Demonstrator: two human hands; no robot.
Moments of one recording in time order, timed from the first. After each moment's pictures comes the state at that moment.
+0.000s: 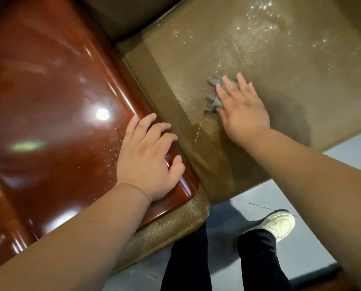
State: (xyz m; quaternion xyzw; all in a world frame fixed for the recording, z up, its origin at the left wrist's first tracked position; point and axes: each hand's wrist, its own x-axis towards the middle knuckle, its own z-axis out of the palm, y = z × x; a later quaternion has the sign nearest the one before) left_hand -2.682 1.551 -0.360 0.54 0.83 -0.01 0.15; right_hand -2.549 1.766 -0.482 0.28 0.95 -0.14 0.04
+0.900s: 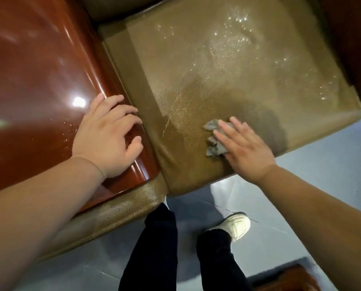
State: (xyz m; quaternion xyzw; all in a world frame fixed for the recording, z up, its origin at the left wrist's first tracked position) left_hand -2.680 1.547 -0.372 0.55 0.83 0.01 0.10; right_hand -2.393 1.783 -0.485 0.13 0.98 -0.12 0.06
